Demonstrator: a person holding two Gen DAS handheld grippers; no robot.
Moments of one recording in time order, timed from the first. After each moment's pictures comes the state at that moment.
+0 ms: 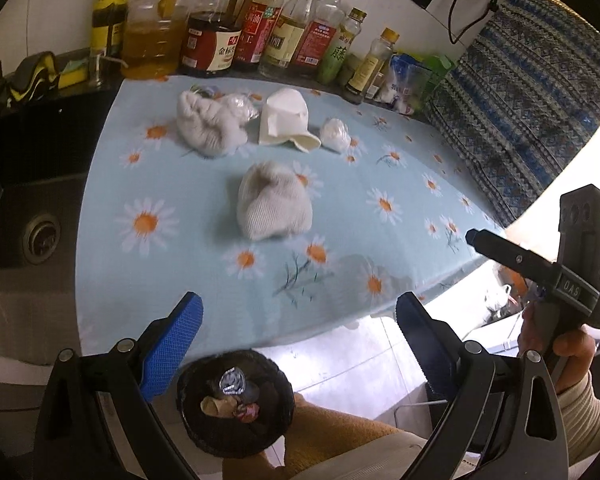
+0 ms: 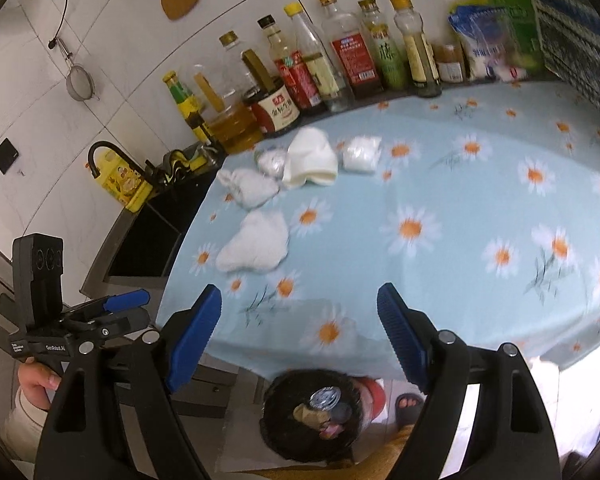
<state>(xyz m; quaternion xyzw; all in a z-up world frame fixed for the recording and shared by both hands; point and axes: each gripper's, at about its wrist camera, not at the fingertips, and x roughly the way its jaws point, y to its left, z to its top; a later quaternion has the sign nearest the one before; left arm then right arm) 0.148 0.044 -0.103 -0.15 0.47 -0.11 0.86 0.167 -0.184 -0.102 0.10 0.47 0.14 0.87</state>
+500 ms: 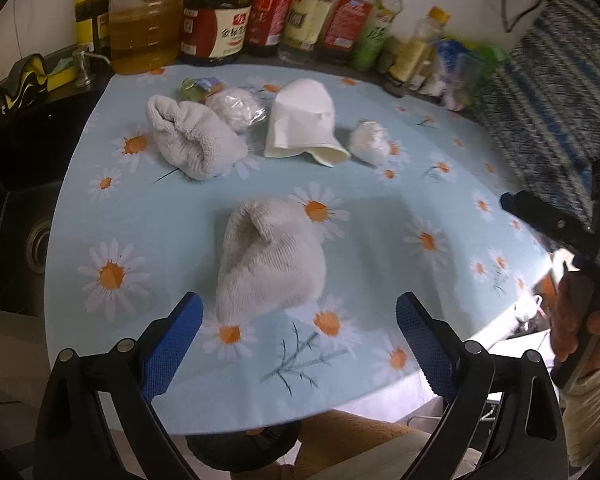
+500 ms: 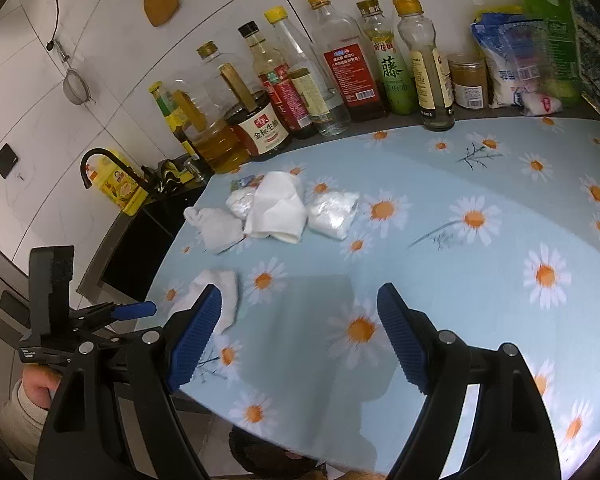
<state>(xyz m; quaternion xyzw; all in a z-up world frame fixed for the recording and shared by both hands) 0.242 0.014 -0.132 -0.13 0.52 -0.04 0.84 0.271 -0.243 -0.111 0.08 0.48 0.19 0.85</state>
